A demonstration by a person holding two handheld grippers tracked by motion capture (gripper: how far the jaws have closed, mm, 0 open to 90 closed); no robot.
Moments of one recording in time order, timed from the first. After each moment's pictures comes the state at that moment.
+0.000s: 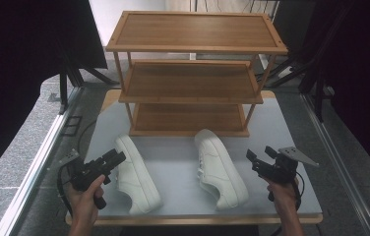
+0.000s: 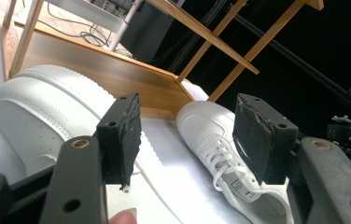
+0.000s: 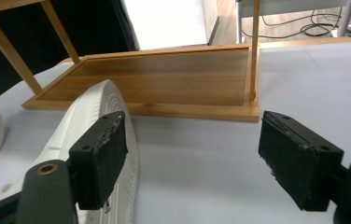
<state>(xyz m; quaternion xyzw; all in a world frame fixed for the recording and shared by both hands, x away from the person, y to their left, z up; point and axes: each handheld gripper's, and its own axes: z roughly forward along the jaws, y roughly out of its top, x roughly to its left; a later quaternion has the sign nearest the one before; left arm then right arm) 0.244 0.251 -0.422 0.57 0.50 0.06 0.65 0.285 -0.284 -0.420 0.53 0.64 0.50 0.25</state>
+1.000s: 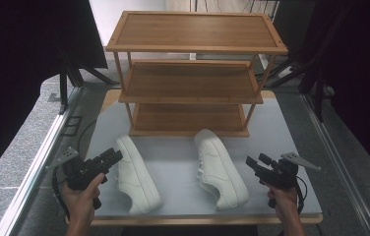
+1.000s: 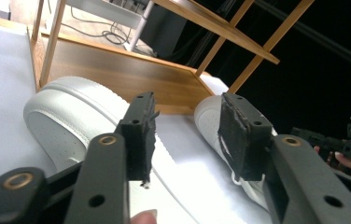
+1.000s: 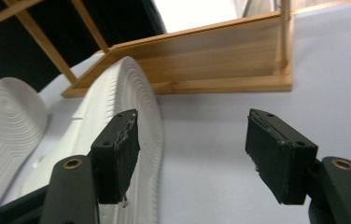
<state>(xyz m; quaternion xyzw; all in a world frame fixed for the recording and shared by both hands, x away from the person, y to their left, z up) 0.234 0.248 -0.401 0.61 0.51 0.11 0.60 0.282 -0.296 -0.442 0.52 0.64 0.54 0.16</state>
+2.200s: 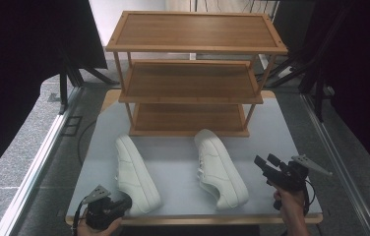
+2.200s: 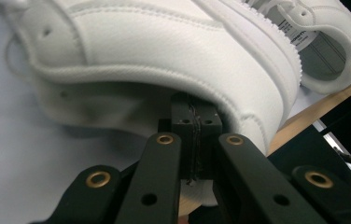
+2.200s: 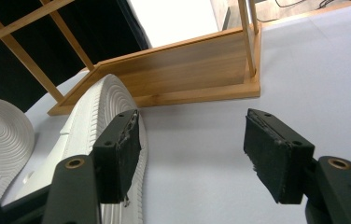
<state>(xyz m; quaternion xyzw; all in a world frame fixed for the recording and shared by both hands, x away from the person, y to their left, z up) 0.179 0.204 -0.471 0.72 0.52 0.05 0.46 0.271 -0.312 -0.435 0.55 0.61 0.54 0.19</state>
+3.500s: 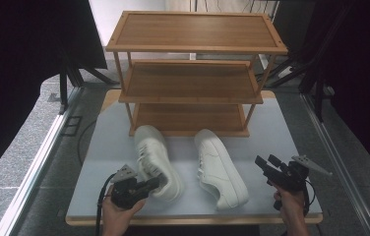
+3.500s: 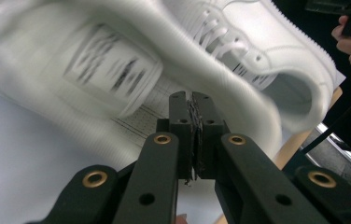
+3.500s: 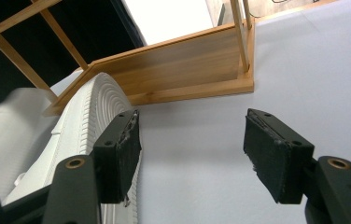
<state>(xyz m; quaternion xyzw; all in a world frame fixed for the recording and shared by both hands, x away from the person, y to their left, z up) 0.228 0.141 -0.436 0.75 0.45 0.05 0.48 0.272 -0.313 -0.438 0.56 0.60 0.53 0.19</state>
